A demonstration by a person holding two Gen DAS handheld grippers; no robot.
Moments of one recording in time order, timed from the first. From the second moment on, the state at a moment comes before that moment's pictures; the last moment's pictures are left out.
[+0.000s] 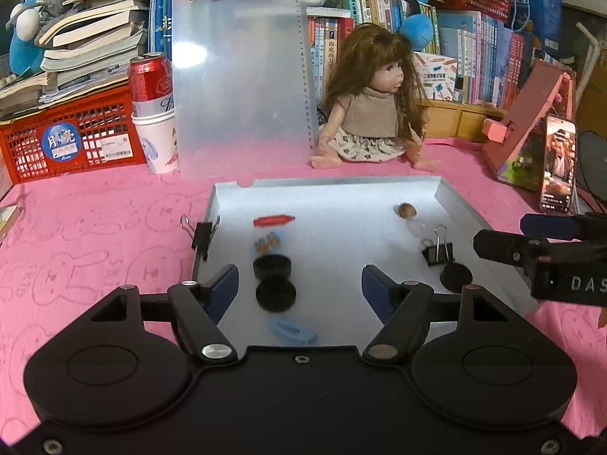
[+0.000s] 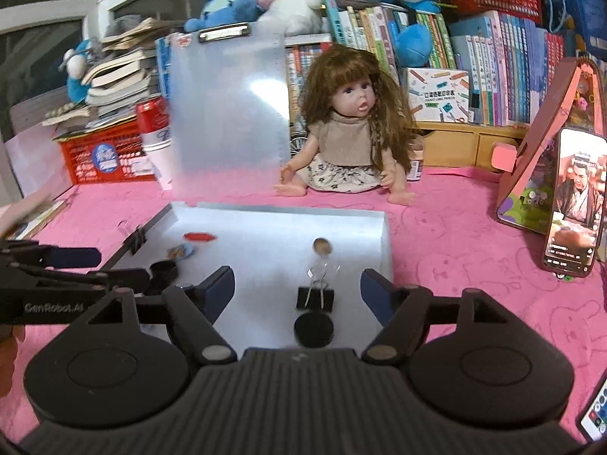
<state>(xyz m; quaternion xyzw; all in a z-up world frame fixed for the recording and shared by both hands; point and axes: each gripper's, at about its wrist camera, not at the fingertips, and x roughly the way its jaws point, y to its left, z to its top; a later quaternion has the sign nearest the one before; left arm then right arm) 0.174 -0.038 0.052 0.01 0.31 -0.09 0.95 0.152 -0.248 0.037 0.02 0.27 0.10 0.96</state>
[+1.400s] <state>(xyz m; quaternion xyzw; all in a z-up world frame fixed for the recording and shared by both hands) 0.107 -0.027 0.021 -0.01 0.34 -0.10 0.93 0.036 -0.197 -0.021 -0.04 0.25 0.17 0.95</state>
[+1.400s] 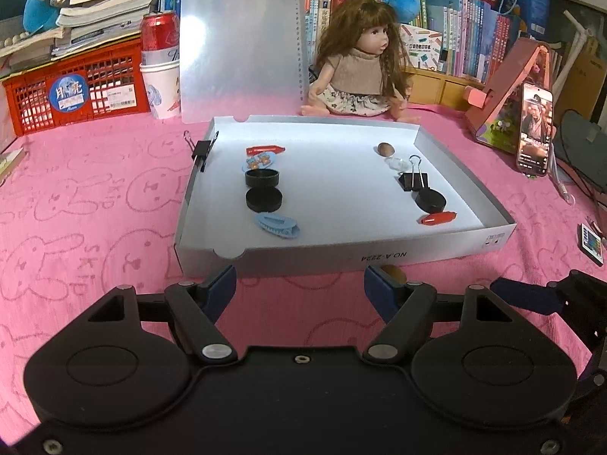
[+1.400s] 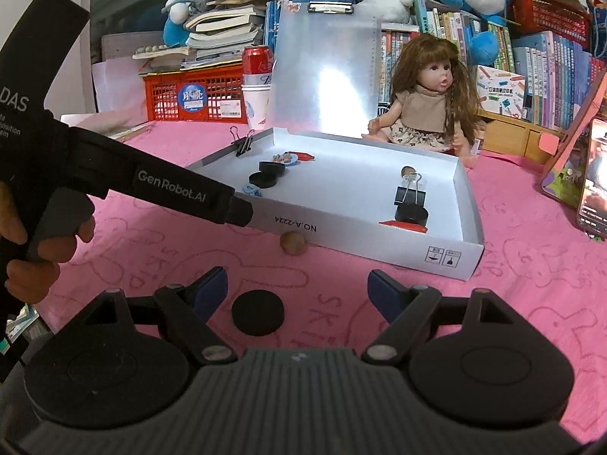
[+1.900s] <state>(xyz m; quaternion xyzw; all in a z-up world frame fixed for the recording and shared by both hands) 0.097 -0.015 0.017 -0.02 0.35 -0.10 0.93 0.024 -0.187 -0.036 -0.04 0.22 0.17 0.96</state>
